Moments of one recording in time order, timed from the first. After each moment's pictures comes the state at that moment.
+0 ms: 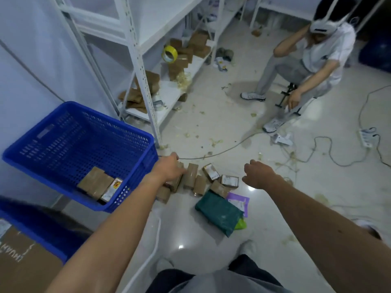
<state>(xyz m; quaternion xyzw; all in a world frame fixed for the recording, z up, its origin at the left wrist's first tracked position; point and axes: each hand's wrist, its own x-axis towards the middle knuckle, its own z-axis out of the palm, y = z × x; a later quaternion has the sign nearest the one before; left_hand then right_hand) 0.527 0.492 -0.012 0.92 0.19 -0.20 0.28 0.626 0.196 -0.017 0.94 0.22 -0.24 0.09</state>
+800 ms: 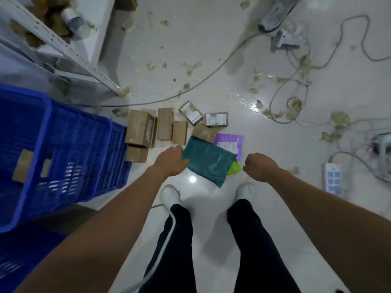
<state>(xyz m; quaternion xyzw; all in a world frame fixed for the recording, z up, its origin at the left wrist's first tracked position) 0.633 0.304 -0.268 0.89 0.12 -0.40 0.18 0.666 0.023 -0.286 0.89 0.05 -0.45 -0.07</state>
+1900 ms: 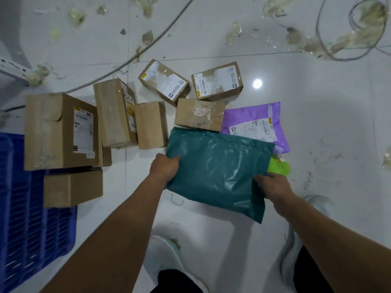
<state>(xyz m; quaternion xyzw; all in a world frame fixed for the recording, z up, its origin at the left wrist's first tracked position) 0.662 0.331 -0.772 0.77 0.40 -0.37 0.35 0.594 0.050 -0.781 0.68 -0.48 -0.31 -0.46</state>
